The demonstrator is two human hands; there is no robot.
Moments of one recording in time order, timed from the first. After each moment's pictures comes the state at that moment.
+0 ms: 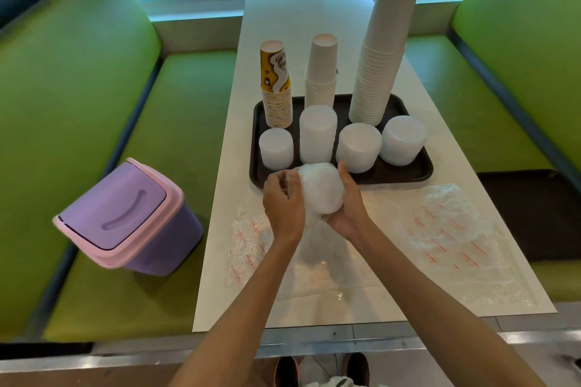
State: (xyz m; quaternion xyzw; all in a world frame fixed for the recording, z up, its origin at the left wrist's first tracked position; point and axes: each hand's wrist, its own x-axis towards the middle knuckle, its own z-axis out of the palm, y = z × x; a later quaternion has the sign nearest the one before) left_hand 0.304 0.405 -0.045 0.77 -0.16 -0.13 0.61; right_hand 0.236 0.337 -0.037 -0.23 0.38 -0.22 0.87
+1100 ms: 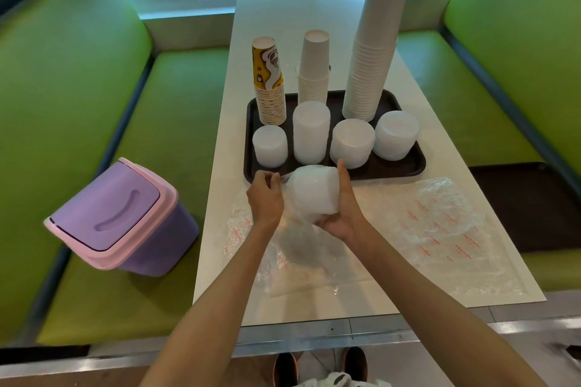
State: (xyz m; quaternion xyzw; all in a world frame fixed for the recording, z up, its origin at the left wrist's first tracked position) left_hand 0.341 0.405 -0.066 0.83 -0.19 -0.15 0.51; right_hand 0.229 0.338 -0.052 -0.21 0.40 -0.20 0.87
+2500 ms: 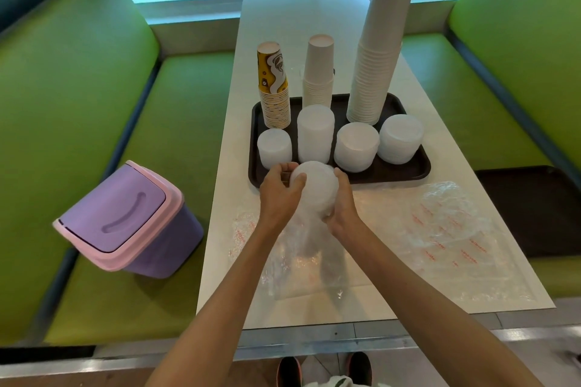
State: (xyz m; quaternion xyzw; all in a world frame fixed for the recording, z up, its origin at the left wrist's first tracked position) left_hand 0.325 0.410 -0.024 0.77 -0.25 -0.22 0.55; right_hand 0.255 0.334 -0.061 -0.26 0.49 -0.24 0.80
